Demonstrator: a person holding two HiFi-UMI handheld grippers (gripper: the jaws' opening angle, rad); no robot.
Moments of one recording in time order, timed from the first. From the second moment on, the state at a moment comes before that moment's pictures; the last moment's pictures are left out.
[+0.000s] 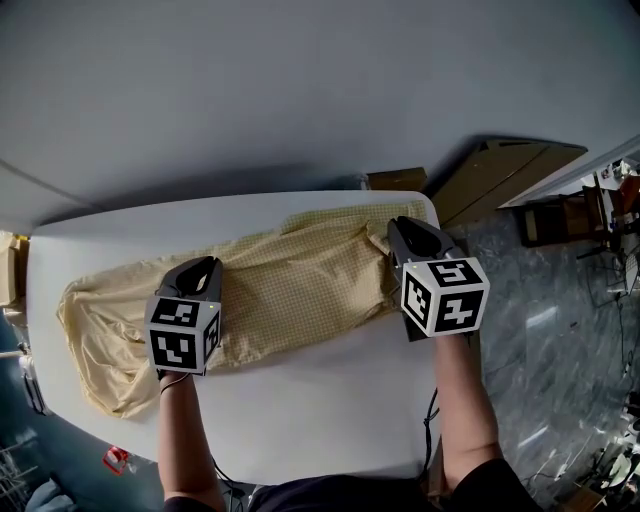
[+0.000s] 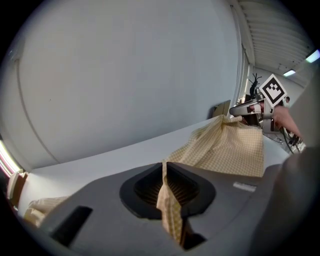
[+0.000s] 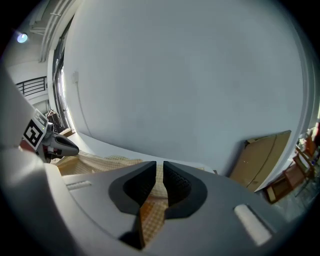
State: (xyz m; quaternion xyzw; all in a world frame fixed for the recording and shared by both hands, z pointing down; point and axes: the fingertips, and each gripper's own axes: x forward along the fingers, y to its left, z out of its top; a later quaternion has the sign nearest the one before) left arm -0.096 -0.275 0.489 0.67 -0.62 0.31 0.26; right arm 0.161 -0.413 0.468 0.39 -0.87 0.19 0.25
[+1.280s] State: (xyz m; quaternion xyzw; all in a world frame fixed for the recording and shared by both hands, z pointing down) left arm -0.059 -0.152 0.422 0.65 -0.66 0.29 0.25; right arm 0.138 -0.290 0.395 0.29 -0.92 0.16 0.21
